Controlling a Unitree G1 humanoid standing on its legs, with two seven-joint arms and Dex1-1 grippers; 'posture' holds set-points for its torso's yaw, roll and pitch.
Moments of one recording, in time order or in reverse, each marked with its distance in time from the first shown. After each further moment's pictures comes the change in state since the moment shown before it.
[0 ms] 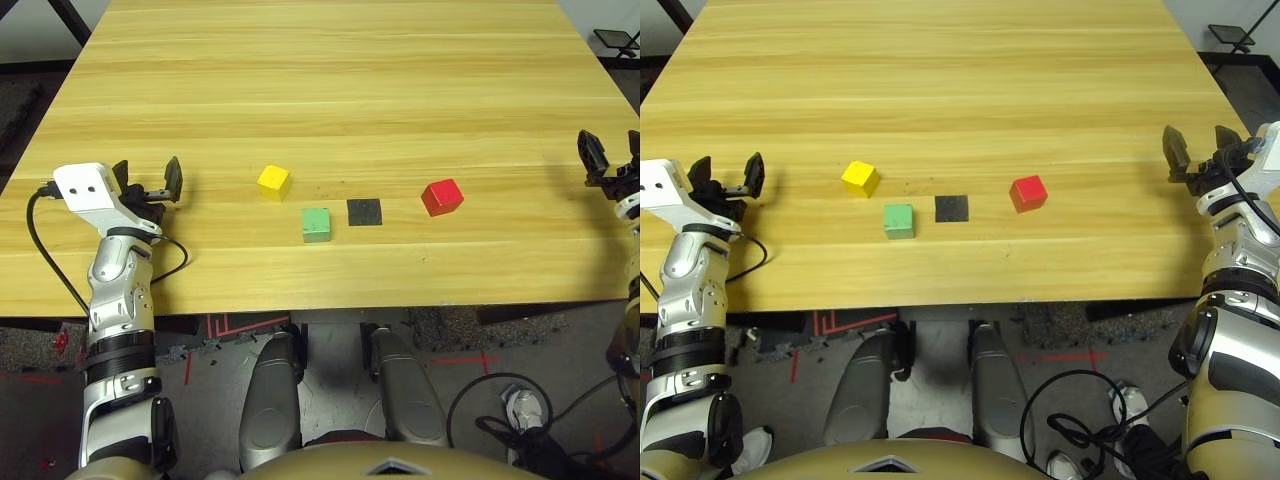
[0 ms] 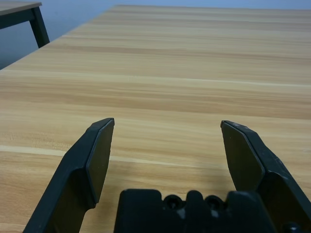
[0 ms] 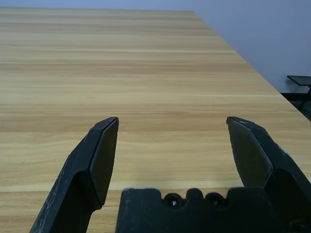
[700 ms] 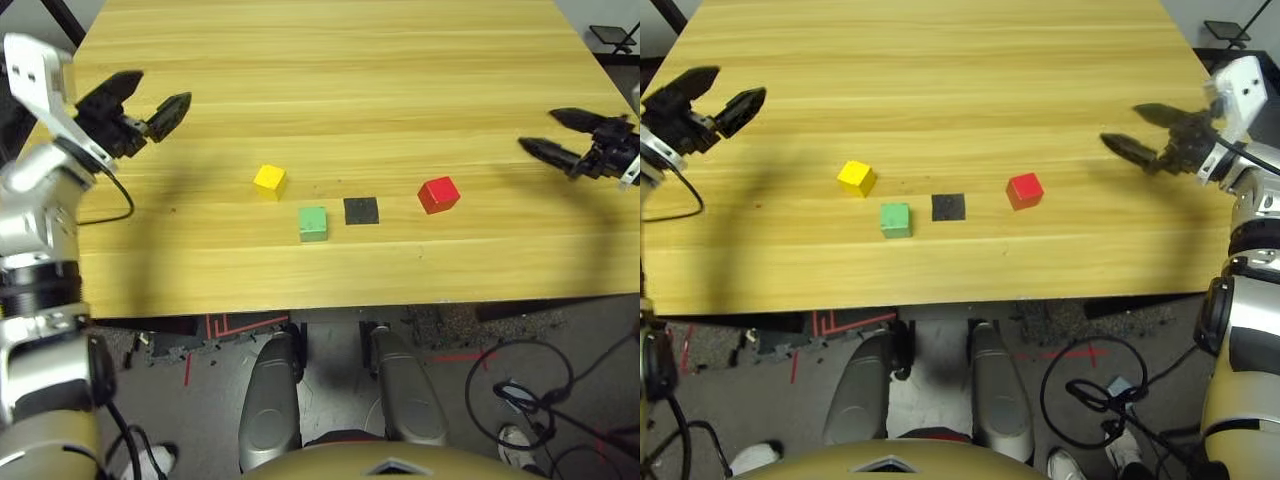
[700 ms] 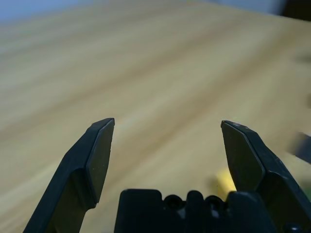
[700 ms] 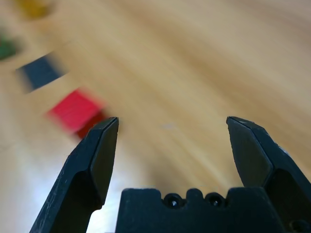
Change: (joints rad) left arm -0.387 0.434 -0.248 -0.055 -0.207 0.480 -0.770; right arm -0.252 -0.120 0.438 -0.138 -0.166 0.284 0.855
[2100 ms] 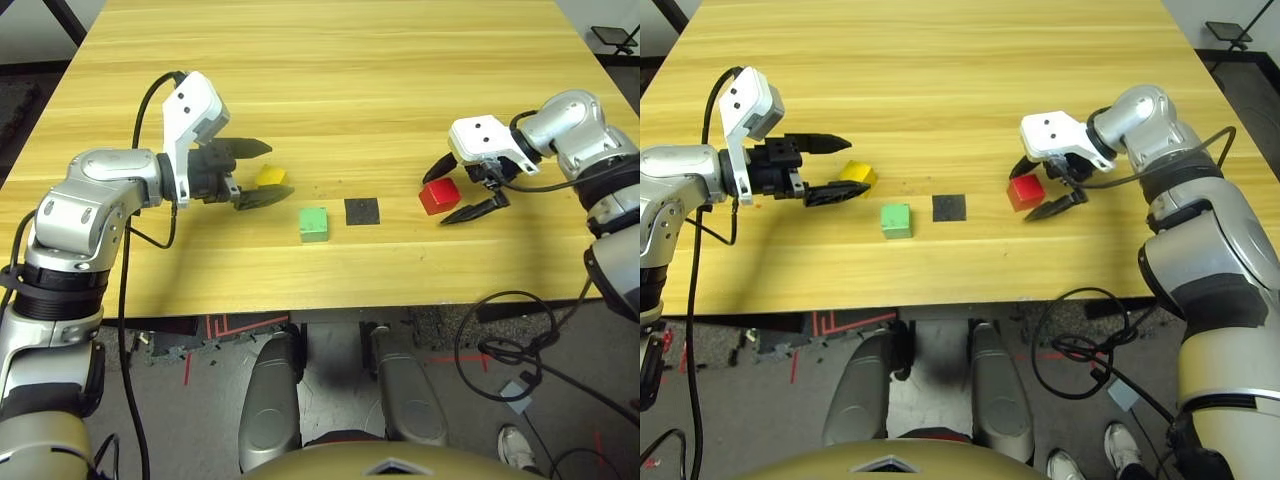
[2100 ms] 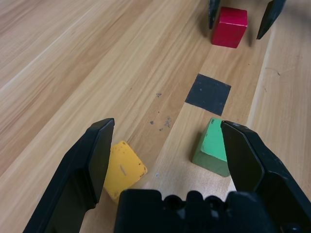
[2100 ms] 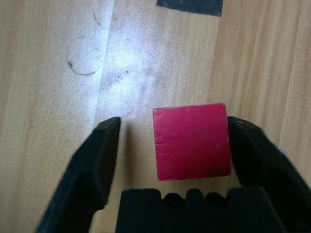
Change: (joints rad) left arm 0.068 -0.015 -0.186 -0.322 0.060 0.240 0.011; right arm -0.268 0.180 0.684 0.137 -0.080 -0.377 0.058
